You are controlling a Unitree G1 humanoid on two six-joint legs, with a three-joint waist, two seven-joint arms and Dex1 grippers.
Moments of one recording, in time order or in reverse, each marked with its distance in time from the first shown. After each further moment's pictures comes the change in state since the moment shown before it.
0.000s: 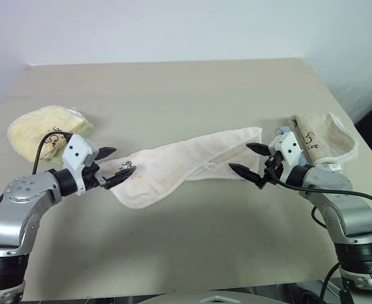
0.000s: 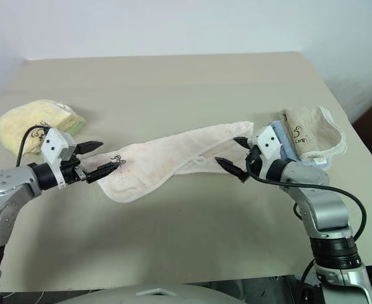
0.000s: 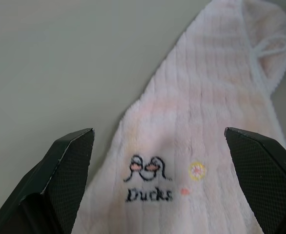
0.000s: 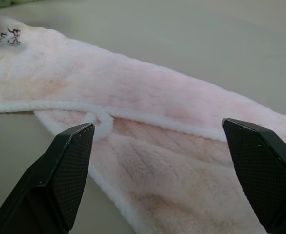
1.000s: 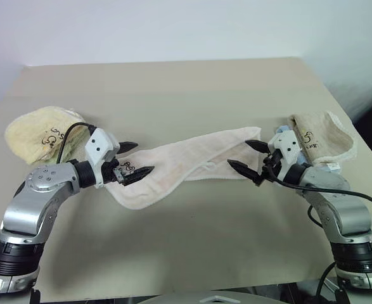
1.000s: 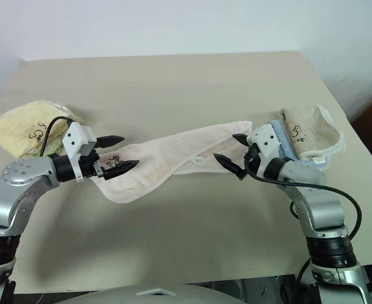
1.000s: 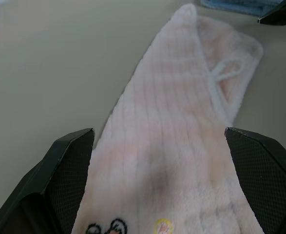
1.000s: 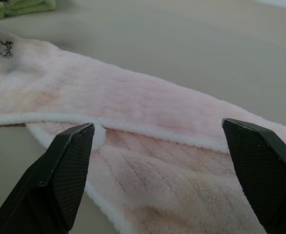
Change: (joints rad) left arm -0.089 0.001 -0.117 -0.021 0.005 0.001 -0.038; right arm -0.014 0.026 0.003 0.022 0.001 -0.031 -0.024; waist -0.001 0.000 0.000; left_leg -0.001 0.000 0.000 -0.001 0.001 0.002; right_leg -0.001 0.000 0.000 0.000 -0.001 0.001
